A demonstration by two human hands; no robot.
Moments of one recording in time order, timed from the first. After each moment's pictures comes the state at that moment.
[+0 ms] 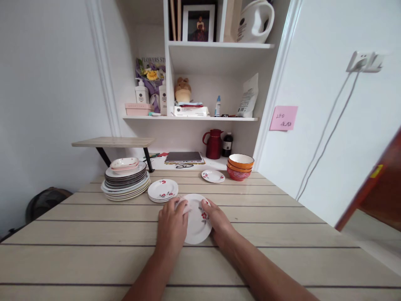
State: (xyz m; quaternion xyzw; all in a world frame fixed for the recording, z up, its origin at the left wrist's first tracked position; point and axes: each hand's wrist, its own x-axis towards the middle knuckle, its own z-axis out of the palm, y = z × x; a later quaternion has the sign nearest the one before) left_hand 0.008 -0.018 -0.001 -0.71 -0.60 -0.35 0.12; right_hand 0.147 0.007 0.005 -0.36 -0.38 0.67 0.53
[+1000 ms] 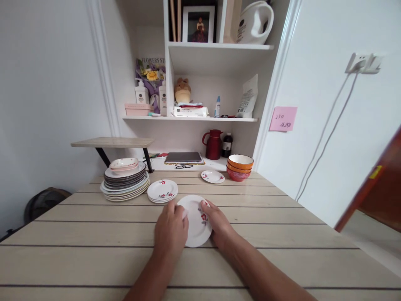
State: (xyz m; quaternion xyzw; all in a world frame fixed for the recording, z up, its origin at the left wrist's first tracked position) left_hand 0.011 -0.028 0.001 -0.70 -0.62 -0.31 0.15; right_hand 0.146 0.007 0.005 -0.36 -0.37 0.67 0.53
